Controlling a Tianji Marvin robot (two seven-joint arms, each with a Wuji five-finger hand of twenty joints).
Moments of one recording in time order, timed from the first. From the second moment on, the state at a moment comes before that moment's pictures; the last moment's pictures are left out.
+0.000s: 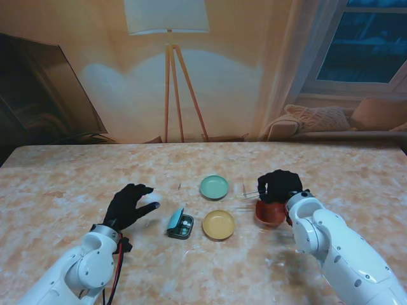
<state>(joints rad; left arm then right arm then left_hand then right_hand) 1.63 -1.13 -1.26 -1.50 0.63 -0.01 0.20 -1.36 -1.07 1.09 -1.42 -1.02 0.10 -0.04 0.80 -0.09 0.00 -0.07 0.54 0.20 0.16 0.28 0.35 0.16 0.30 0.24 0.13 0.14 0.22 0.25 0.00 0.05 0.47 0.24 0.44 -0.77 1.15 -0.30 0.89 -0.38 1.09 0.09 1.24 -0.18 0.84 0.28 1.23 -0.25 1.19 0.60 0.96 -0.17 1.52 0.66</state>
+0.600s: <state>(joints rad) 1.61 -1.13 -1.24 -1.48 0.62 -0.01 0.19 -1.46 -1.04 1.21 -1.42 -1.06 0.05 0.01 0.80 -0.09 0.00 -0.07 0.54 0.20 0.16 0.28 0.35 0.16 0.30 0.24 0.13 0.14 0.22 0.25 0.00 0.05 0.47 0.24 0.44 -0.75 1.13 -0.30 0.87 -0.39 1.09 0.09 1.24 -0.18 0.82 0.28 1.19 -0.23 1.16 0.60 0.91 -0.16 1.51 0.62</state>
